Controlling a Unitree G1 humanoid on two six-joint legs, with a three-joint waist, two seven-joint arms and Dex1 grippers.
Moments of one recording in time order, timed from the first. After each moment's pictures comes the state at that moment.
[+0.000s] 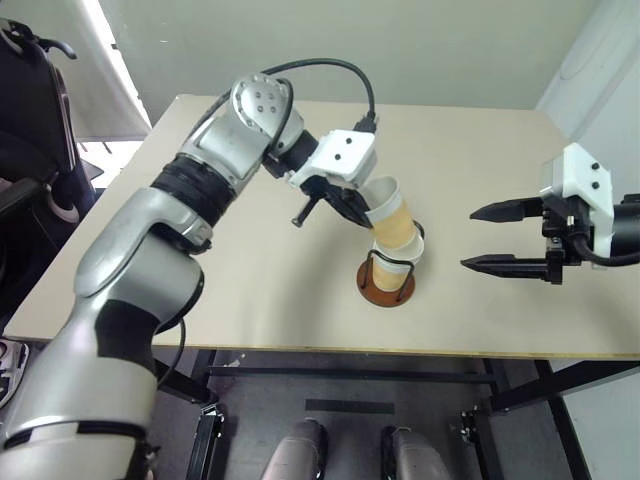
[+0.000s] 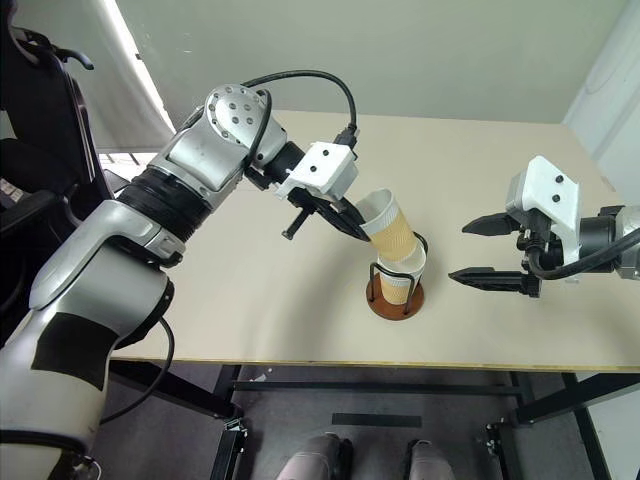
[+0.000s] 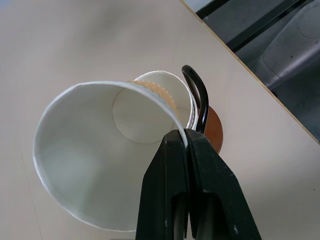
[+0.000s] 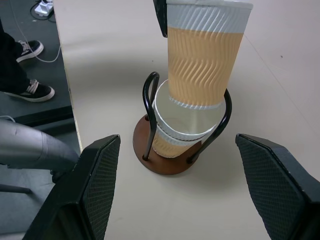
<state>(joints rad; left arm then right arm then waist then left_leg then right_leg) -1.53 0.55 -0.80 0.79 -0.40 -0.20 -1.58 -0.56 -1.20 -0.15 -0.44 0.69 0.88 1.10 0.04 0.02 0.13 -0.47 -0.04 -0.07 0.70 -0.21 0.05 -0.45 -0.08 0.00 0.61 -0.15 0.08</state>
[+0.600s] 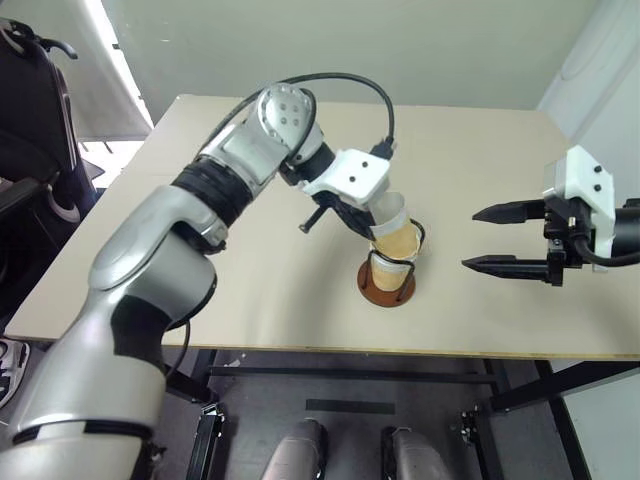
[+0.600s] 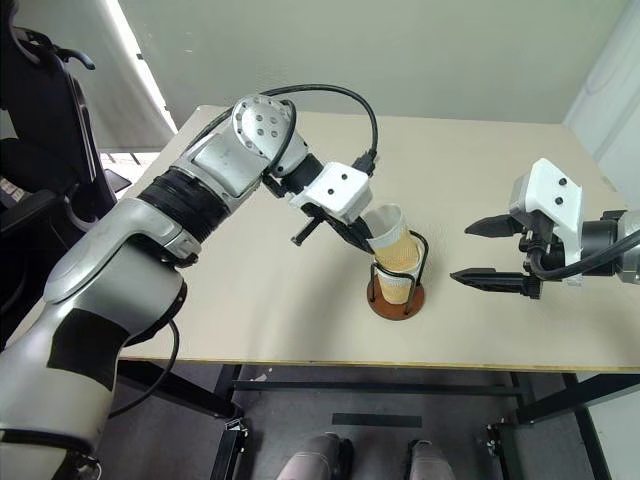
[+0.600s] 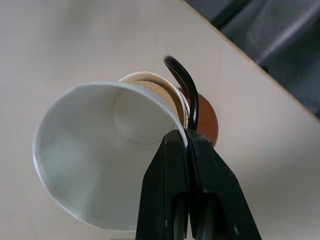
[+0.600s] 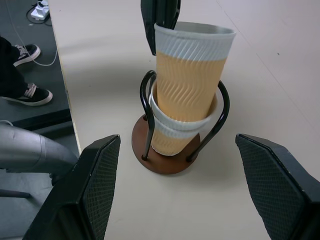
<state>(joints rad) -1.57 0.50 -0.92 0.86 -0.36 -0.34 -1.58 -0.52 -1.20 -0.18 -0.44 0.70 0.88 1.08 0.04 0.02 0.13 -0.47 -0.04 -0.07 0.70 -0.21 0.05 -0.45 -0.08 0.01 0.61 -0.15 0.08</state>
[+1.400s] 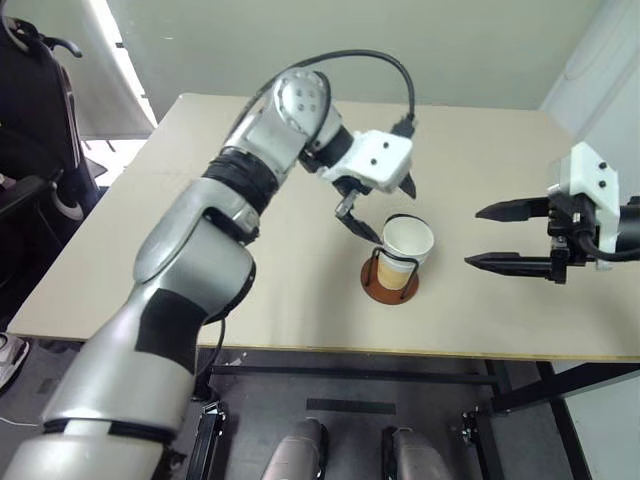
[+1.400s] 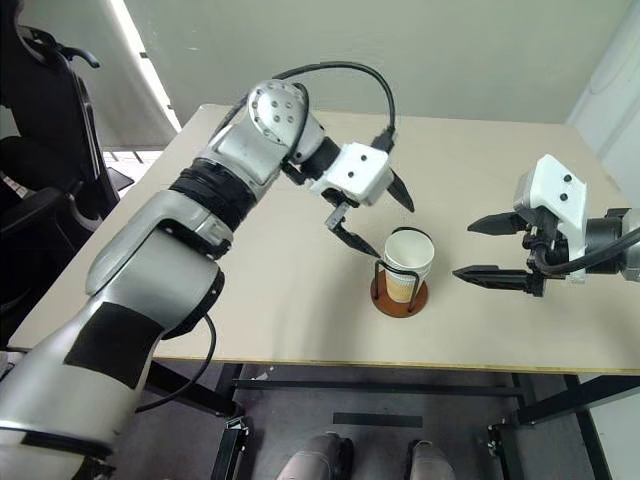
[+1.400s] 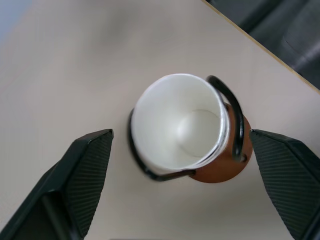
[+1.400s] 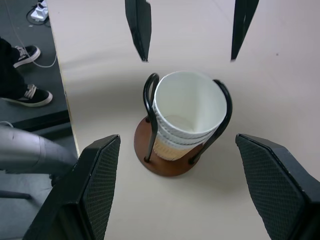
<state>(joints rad) -1.61 0.35 -0.60 1.10 -0.21 -0.36 -1.58 -0.56 -1.20 -0.17 -0.41 0.70 0.87 1.09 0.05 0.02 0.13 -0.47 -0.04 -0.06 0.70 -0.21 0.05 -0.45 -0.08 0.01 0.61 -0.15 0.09</state>
